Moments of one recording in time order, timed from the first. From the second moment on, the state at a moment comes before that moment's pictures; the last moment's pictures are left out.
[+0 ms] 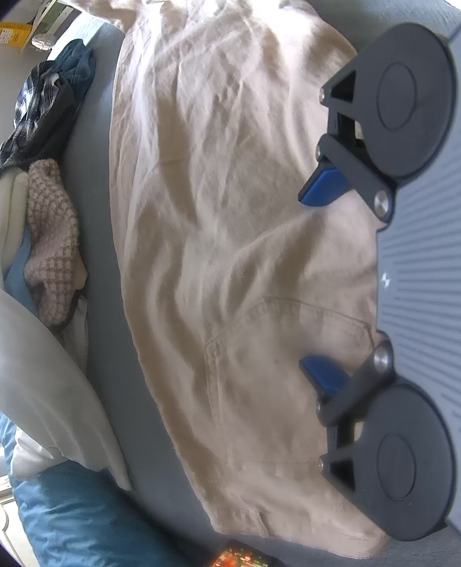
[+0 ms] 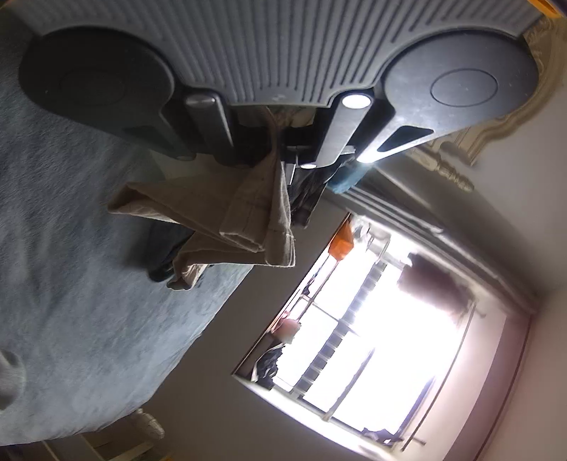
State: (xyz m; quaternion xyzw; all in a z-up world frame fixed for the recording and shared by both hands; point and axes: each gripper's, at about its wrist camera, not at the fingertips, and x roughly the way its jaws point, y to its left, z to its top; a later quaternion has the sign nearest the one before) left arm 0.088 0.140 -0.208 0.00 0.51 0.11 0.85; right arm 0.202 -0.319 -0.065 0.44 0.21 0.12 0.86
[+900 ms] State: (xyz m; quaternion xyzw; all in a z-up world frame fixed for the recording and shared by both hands) left arm 0.093 0.143 -0.205 -0.02 0.53 0.10 0.84; right arm 0.178 -0.116 -0.131 0.43 0.36 0.26 0.79
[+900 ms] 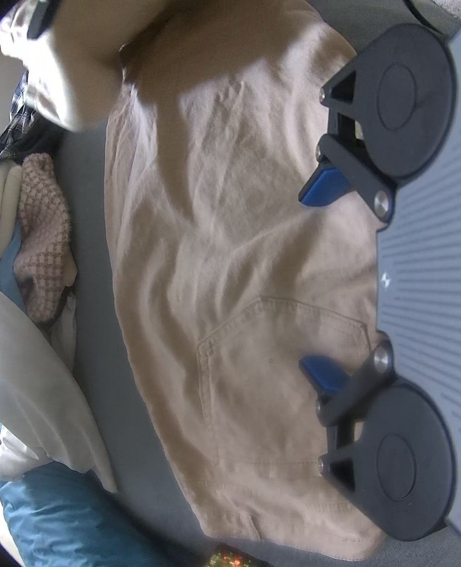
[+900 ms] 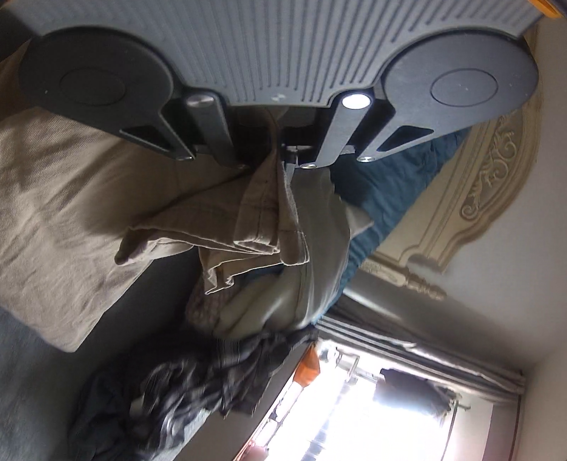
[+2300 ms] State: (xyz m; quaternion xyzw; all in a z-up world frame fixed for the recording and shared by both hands) left arm -0.055 0.310 -0.155 -0.25 0.40 0.21 0.86; right arm 0.149 0.111 -0.134 0.21 0.41 0.44 0.77
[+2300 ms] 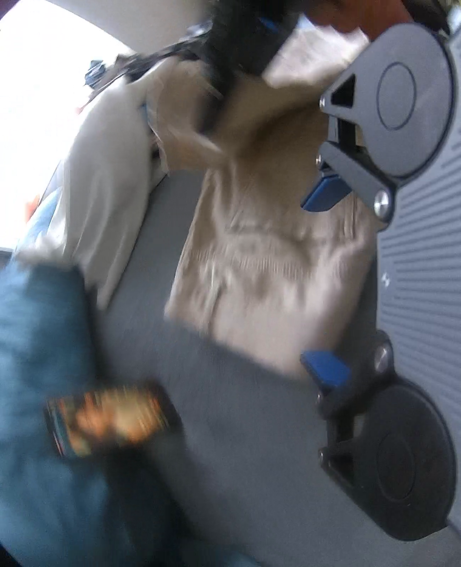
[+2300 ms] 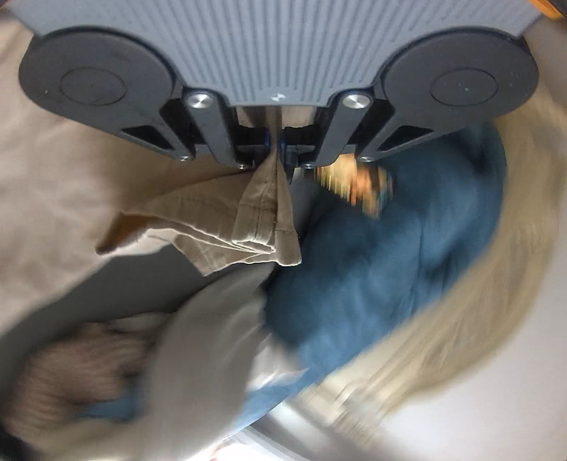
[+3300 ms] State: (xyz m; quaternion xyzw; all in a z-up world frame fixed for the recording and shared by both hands) left arm -0.100 0.373 -0.163 -0.43 0.32 0.24 0.81; right arm 0.036 0.216 -0.181 -0.20 0.25 0.56 0.76
